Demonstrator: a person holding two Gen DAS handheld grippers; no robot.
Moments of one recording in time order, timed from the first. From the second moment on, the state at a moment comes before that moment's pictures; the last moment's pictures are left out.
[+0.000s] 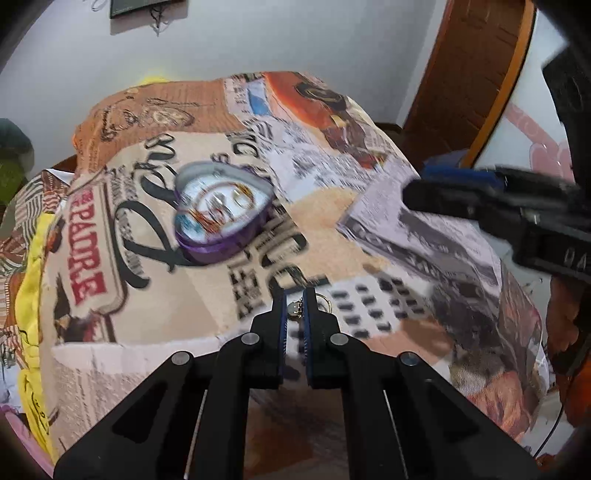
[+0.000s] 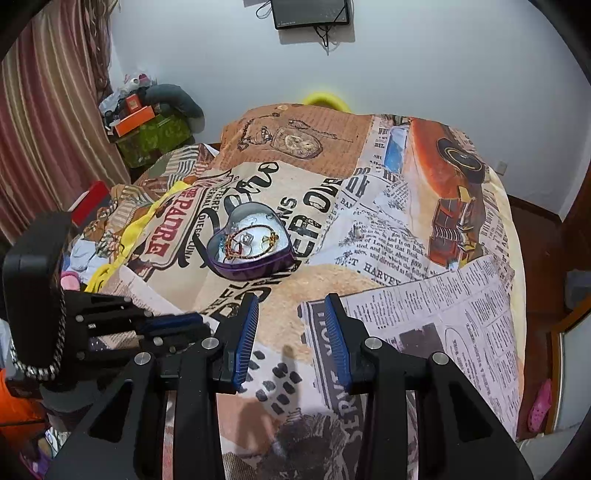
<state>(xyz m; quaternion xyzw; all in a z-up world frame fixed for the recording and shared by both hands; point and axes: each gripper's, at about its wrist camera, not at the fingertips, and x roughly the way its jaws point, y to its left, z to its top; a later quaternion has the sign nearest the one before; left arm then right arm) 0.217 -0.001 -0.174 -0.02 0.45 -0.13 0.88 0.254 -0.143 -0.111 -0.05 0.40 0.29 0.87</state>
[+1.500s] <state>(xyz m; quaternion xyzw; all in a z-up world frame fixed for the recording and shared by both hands) 0.145 0.038 0.000 -0.01 0.19 -0.03 0.98 0.183 -0.149 0.015 -0.01 0.19 0.29 0.94</state>
